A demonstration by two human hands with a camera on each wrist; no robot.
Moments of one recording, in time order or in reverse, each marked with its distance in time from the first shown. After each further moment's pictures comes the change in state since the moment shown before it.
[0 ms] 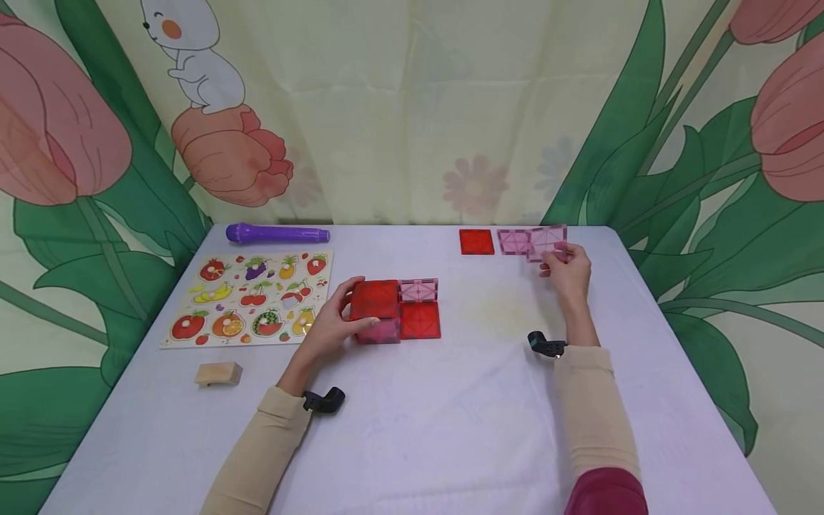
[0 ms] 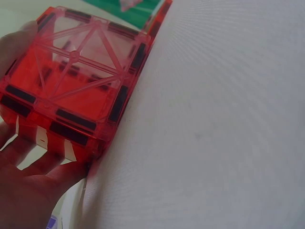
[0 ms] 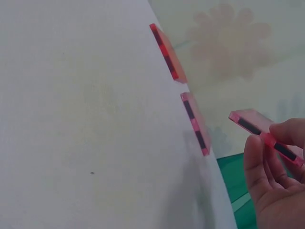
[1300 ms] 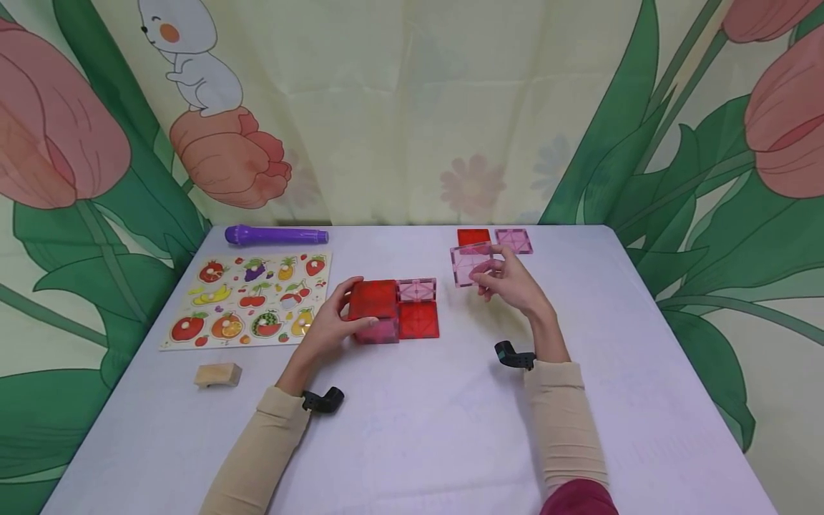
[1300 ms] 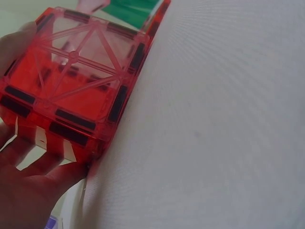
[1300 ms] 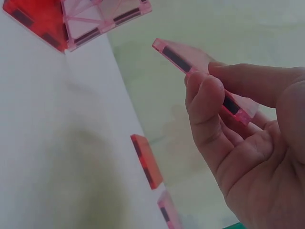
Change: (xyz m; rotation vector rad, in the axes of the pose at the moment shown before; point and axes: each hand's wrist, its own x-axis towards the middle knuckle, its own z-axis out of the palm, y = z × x) left_hand 0.000 0.001 -0.002 -0.014 -0.025 0.006; right_hand -0.060 -0.034 0.049 -0.157 -0.633 -0.219
